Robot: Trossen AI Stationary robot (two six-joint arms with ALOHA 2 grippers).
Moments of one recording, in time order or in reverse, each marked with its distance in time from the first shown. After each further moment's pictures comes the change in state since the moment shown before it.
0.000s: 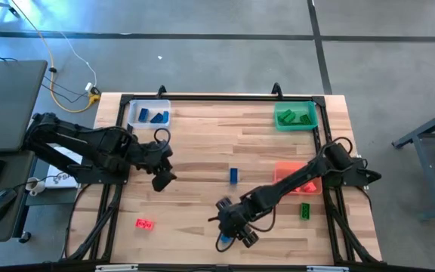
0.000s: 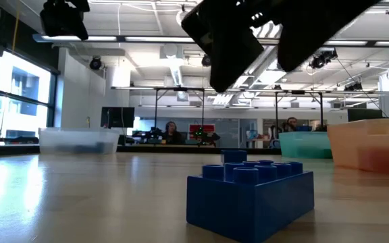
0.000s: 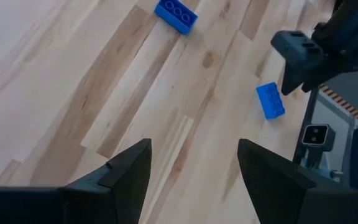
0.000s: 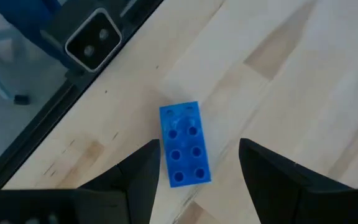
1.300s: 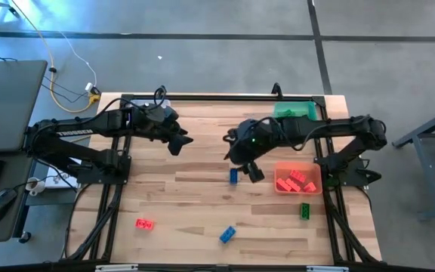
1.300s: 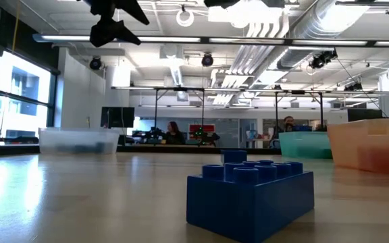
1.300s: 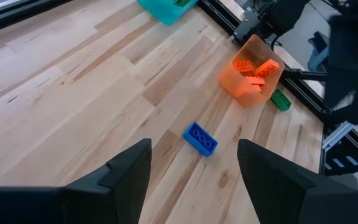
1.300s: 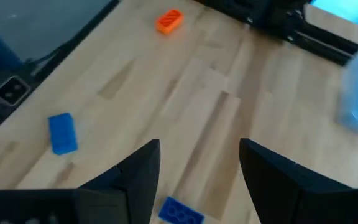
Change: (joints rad) left arm 0.409 0.000 0.000 0.284 0.063 0.194; right arm -0.415 -0.440 0.019 -0.218 -0.065 -0.224
